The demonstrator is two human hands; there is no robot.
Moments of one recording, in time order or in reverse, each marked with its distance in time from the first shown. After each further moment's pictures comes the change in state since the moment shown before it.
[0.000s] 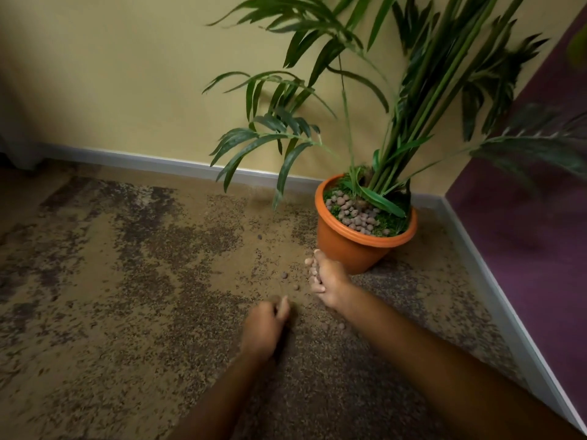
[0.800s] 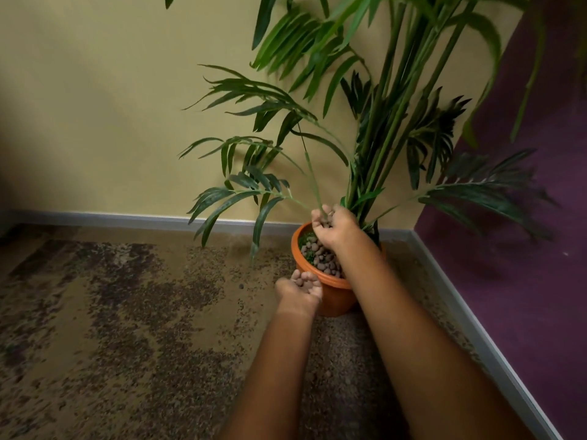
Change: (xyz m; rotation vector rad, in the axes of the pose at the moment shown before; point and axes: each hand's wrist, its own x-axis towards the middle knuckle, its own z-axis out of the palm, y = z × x) left_hand 0.060 0.159 -0.011 -1.868 0.005 -0.849; right_hand -0.029 -0.163 0.007 0.797 -0.023 -0.197
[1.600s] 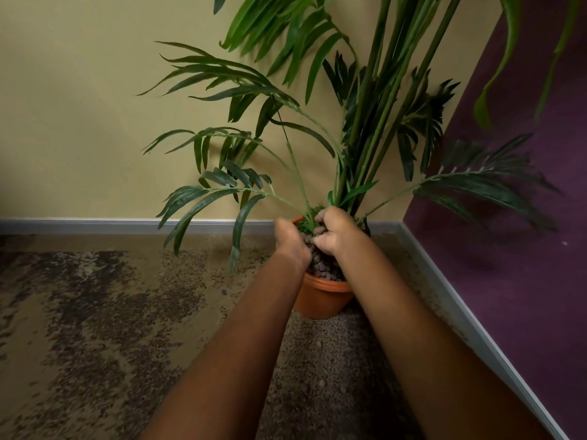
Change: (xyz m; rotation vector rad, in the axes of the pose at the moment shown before) left_hand 0.010 -0.005 0.075 0.550 -0.181 0.218; right_hand 0.013 -0.006 -0.010 -0.486 0.205 -0.049
